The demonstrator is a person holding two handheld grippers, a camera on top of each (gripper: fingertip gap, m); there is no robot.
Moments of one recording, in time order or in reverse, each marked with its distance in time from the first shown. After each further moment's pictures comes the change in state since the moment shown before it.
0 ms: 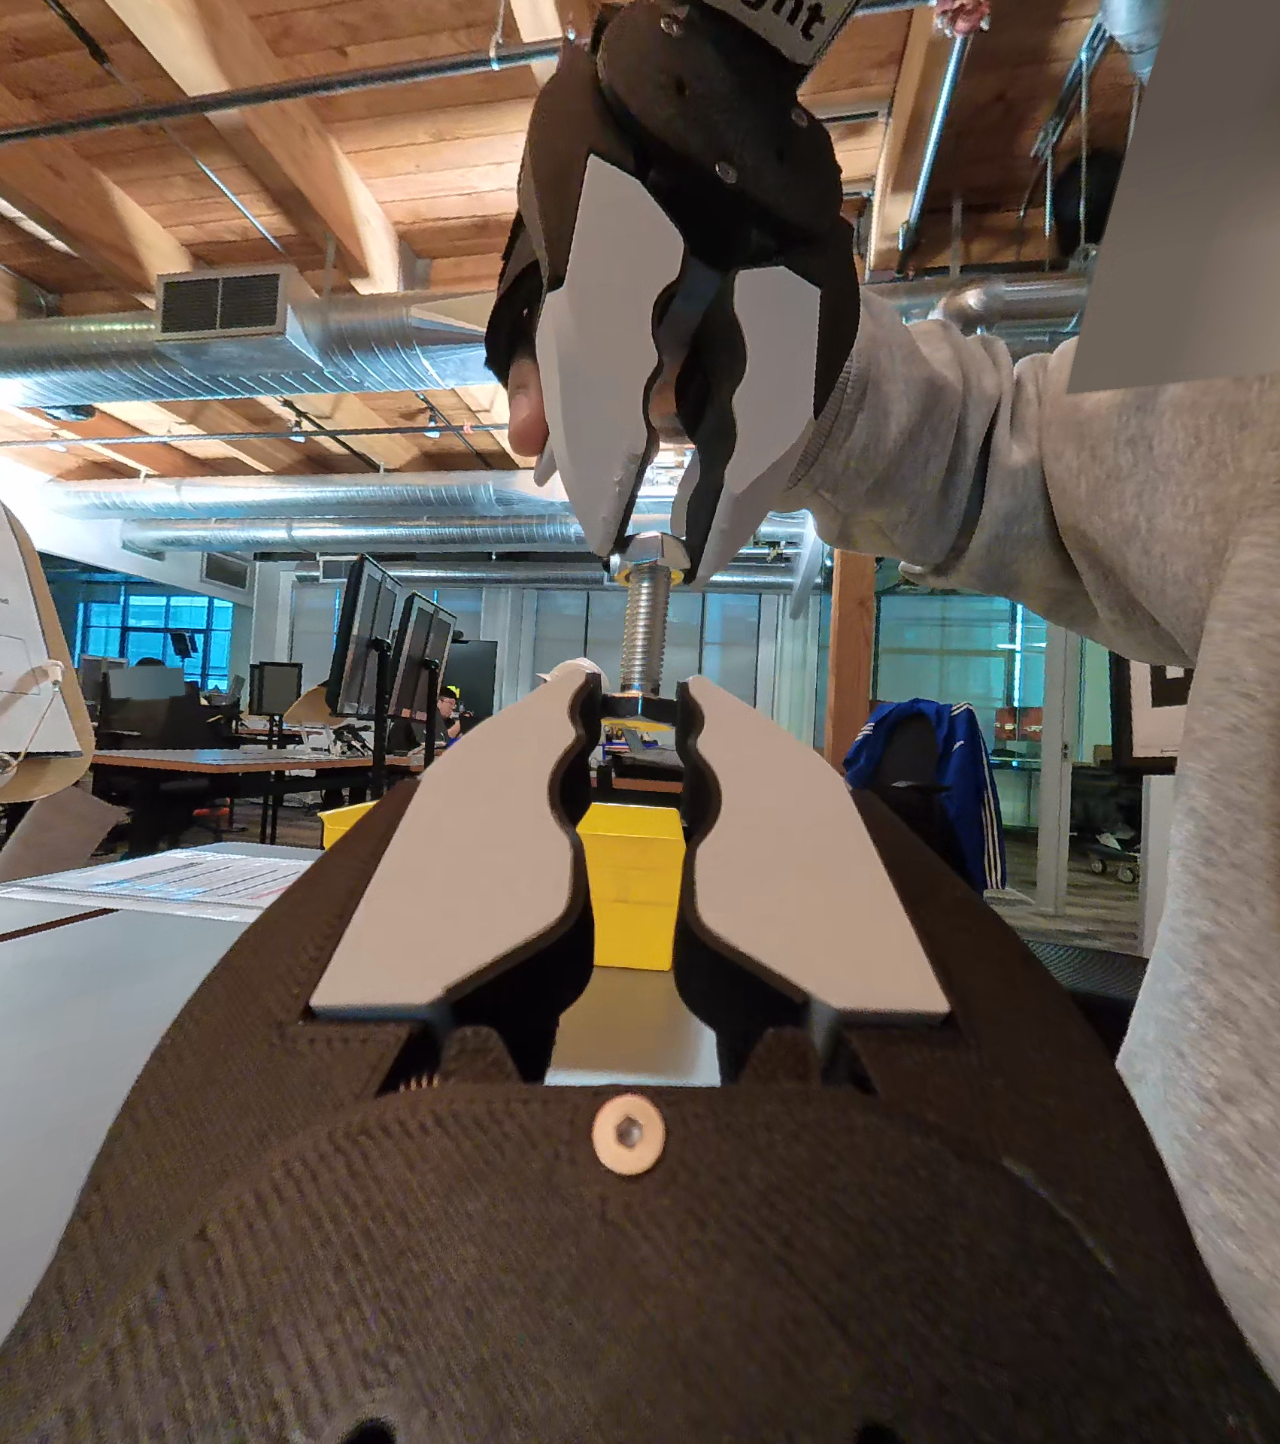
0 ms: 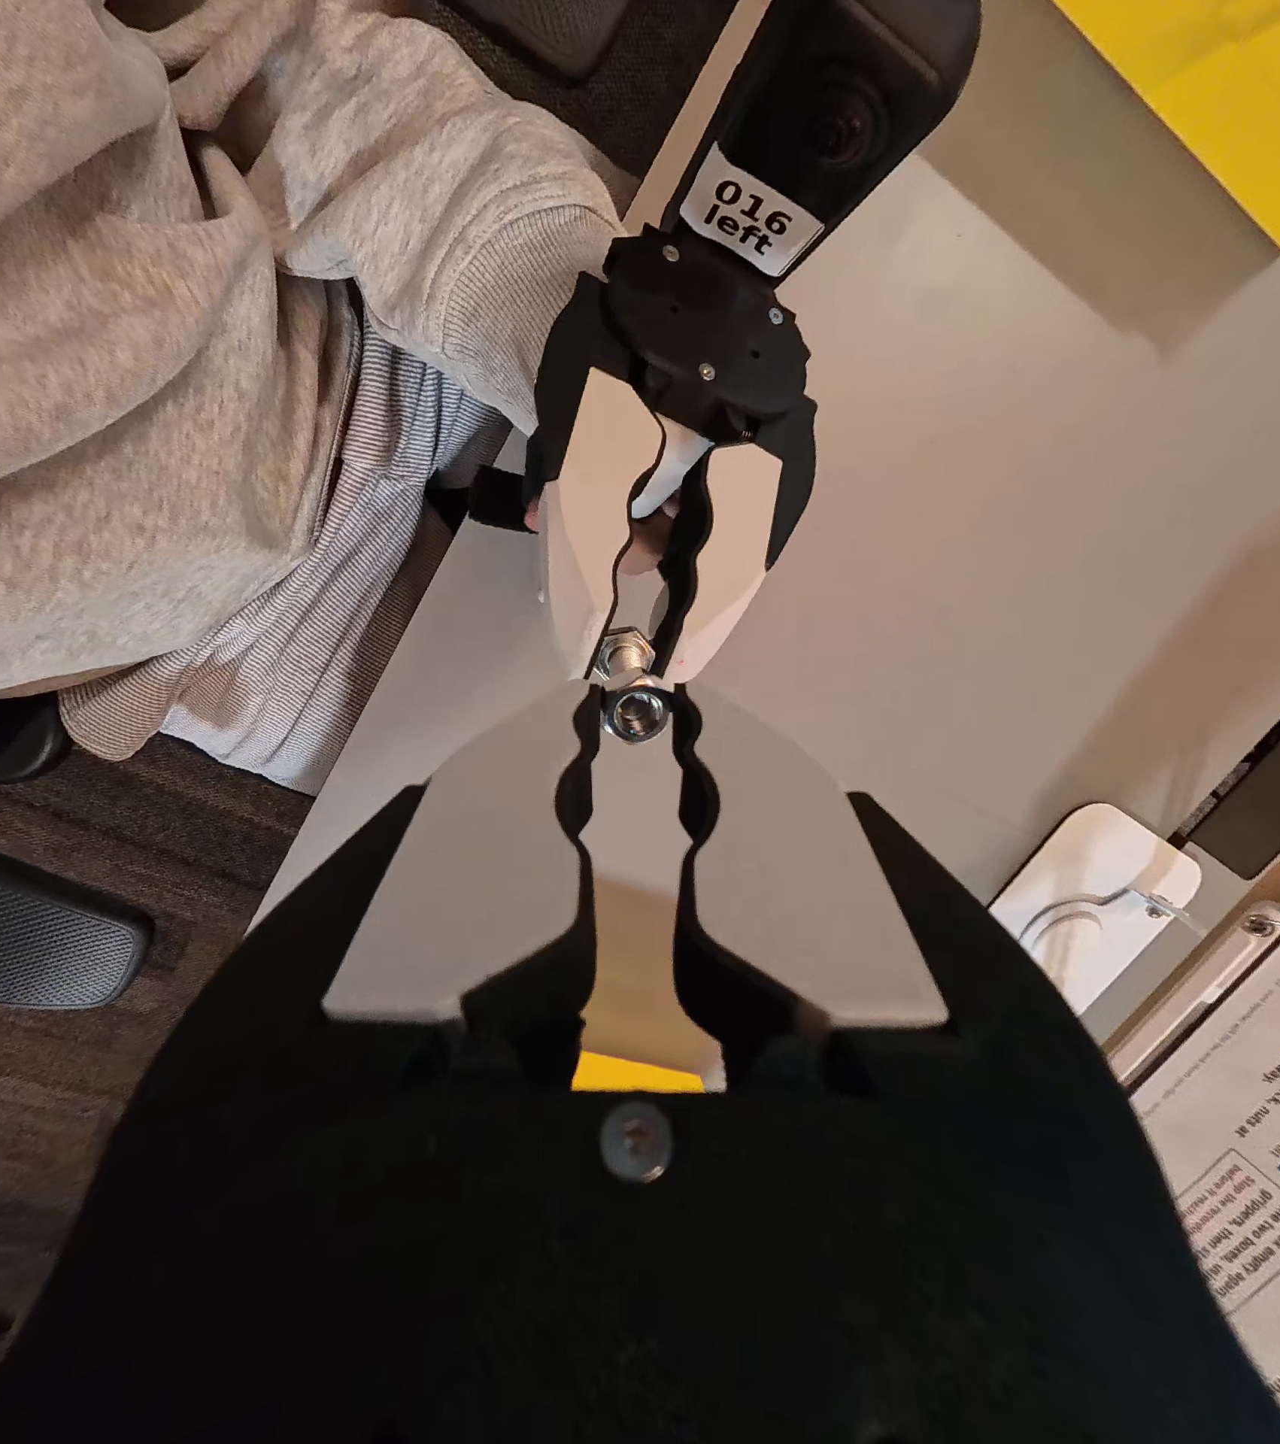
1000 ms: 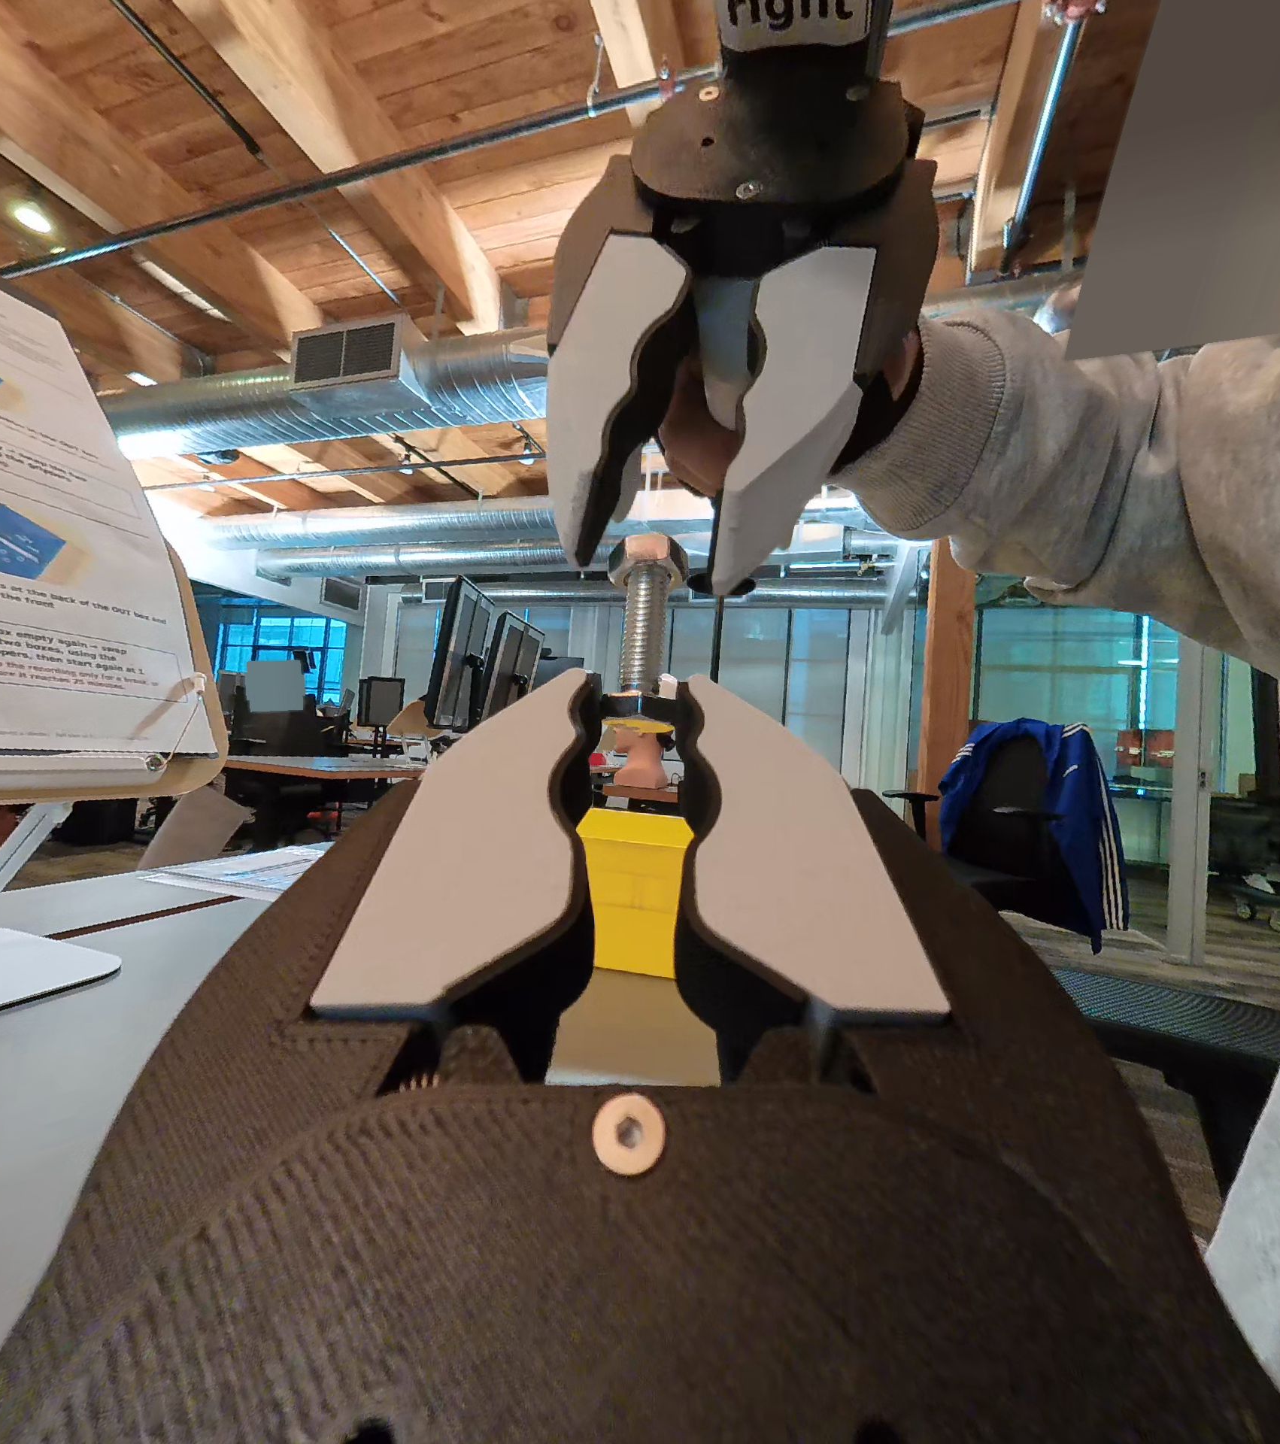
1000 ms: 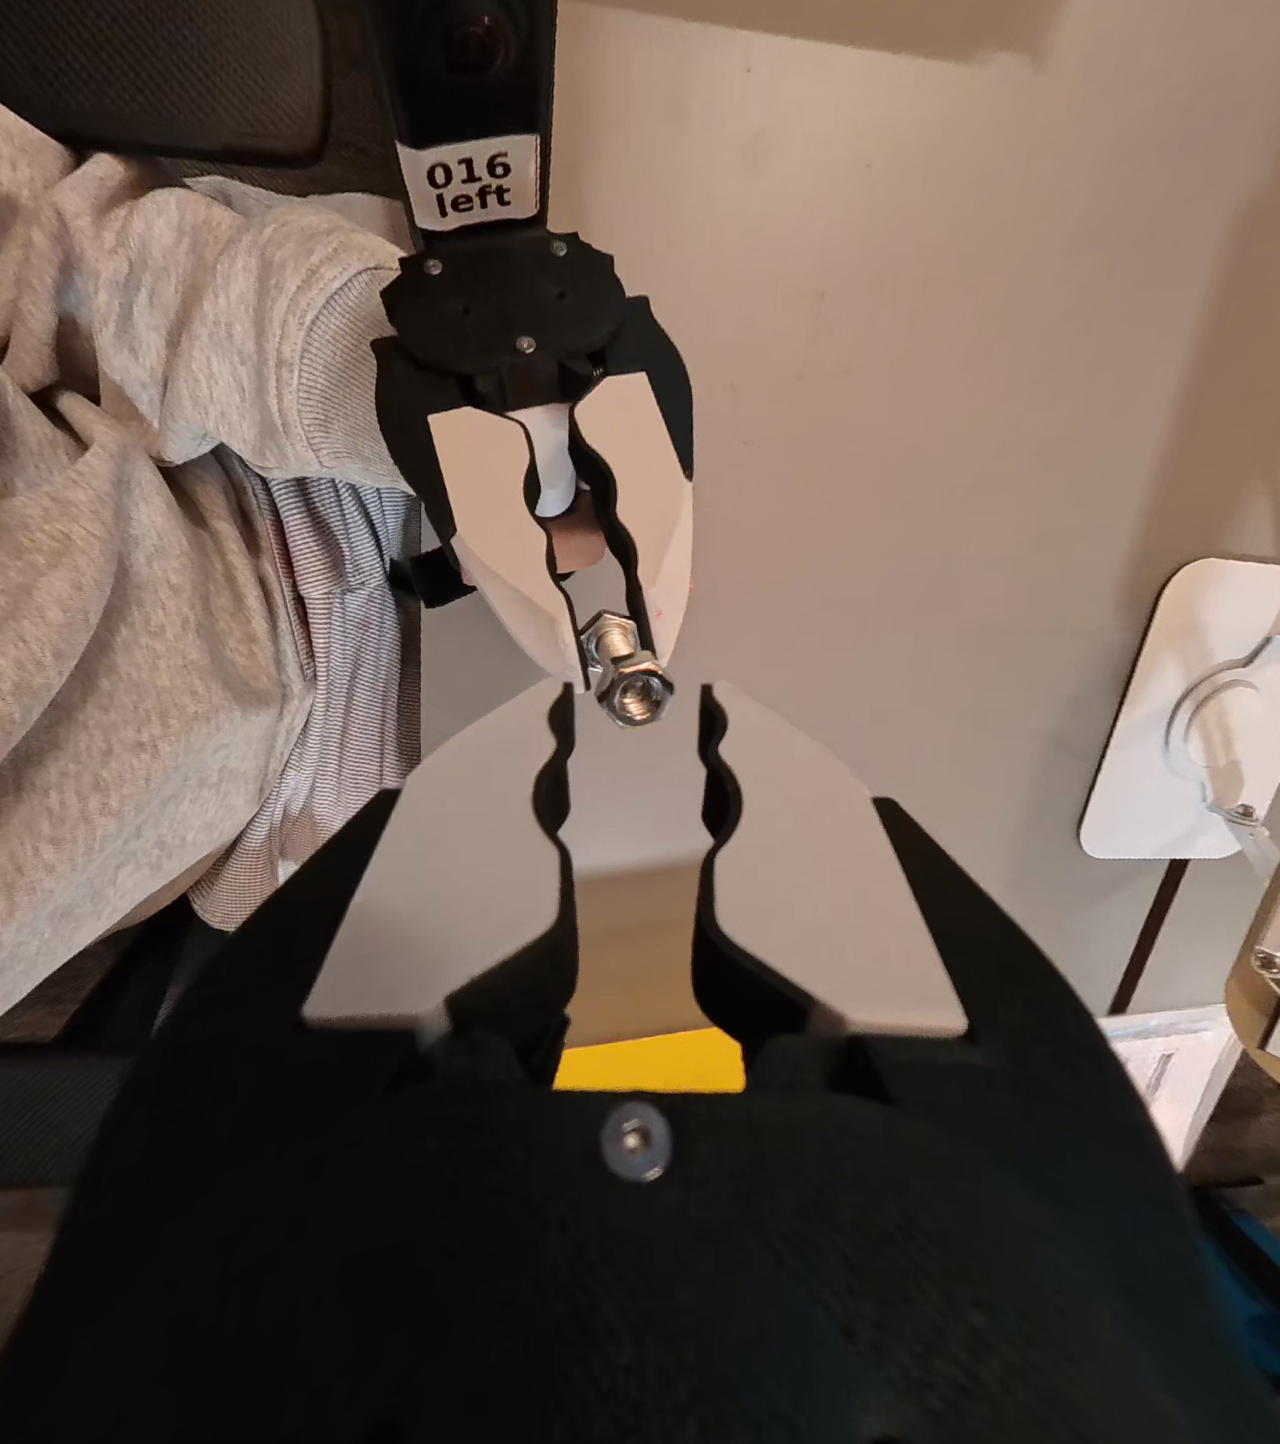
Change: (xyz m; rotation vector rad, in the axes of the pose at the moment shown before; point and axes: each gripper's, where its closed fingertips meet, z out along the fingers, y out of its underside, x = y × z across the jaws) left arm -0.015 -0.005 -0.004 0.026 -0.123 0.062; right arm 0.019 0.007 0.001 -0.032 0.119 0.432
